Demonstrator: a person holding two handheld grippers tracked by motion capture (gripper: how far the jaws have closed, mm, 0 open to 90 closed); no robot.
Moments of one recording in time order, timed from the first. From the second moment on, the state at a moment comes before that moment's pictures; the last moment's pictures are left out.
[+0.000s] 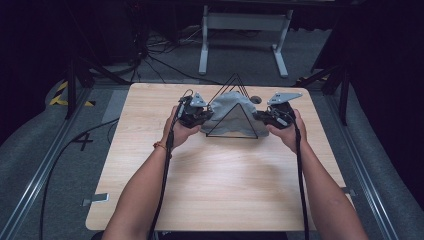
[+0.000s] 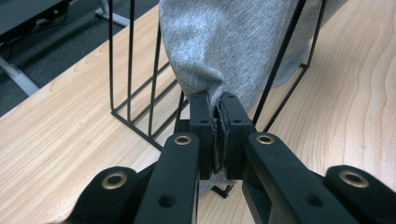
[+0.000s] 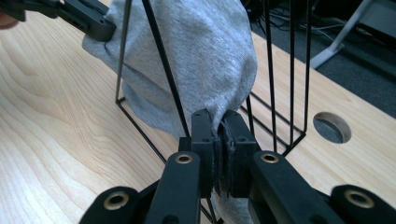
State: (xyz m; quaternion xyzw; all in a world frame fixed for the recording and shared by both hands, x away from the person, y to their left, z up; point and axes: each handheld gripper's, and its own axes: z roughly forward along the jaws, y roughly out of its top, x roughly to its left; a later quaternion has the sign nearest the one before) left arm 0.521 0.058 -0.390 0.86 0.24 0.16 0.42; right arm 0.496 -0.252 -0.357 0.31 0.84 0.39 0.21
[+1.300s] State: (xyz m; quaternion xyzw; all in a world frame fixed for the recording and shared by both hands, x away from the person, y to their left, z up) left arm 0.491 0.093 -0.380 0.87 0.23 0.19 0.38; right arm 0.475 -0.269 -0.352 0.33 0.83 0.37 0.24
